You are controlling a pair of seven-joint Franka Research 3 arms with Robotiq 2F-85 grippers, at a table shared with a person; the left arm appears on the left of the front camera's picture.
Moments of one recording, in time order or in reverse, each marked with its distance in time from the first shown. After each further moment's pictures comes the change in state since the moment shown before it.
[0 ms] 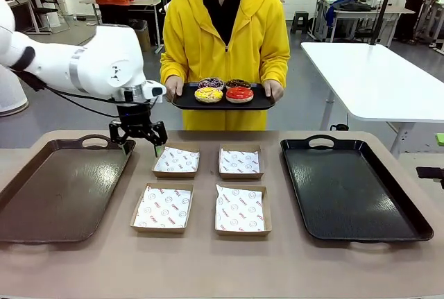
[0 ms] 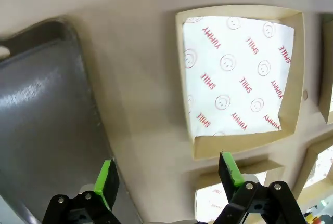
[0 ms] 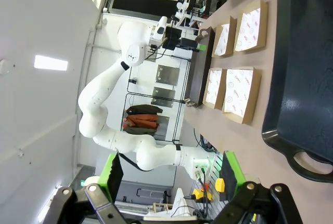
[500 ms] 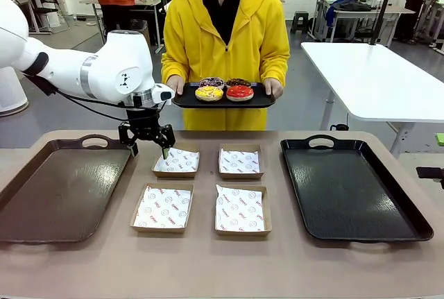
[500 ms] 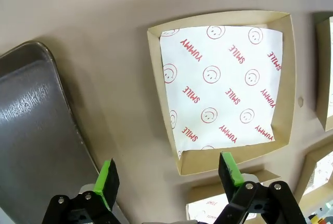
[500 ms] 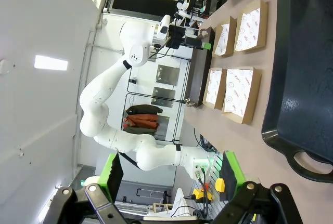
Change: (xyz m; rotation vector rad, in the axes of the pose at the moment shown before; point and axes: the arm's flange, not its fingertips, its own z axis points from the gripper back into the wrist) left arm 0.004 -0.011 -0.008 -0.002 -0.026 -0.027; right arm 0.000 0.000 0.000 0.000 0.000 0.000
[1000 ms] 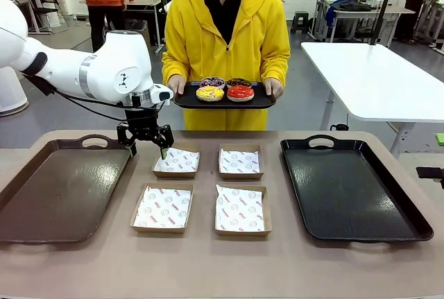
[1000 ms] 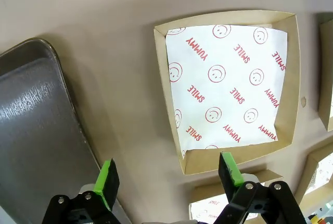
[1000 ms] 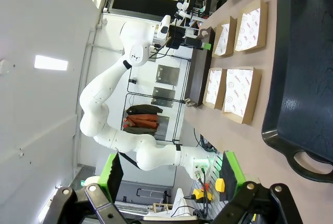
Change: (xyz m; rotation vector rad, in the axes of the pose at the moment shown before) left arm 0.000 0.003 0.000 0.002 0.004 0.004; right arm 0.000 0.000 0.000 0.000 0.000 0.000
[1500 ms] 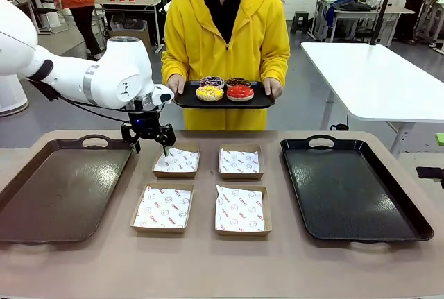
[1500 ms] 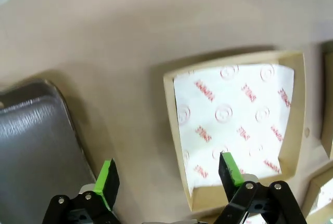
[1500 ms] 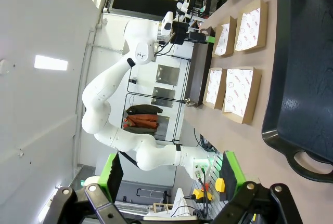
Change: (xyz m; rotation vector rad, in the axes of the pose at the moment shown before) left arm 0.024 0.006 -0.019 0.000 -0.098 -0.009; right arm 0.000 0.000 0.000 0.000 0.000 0.000
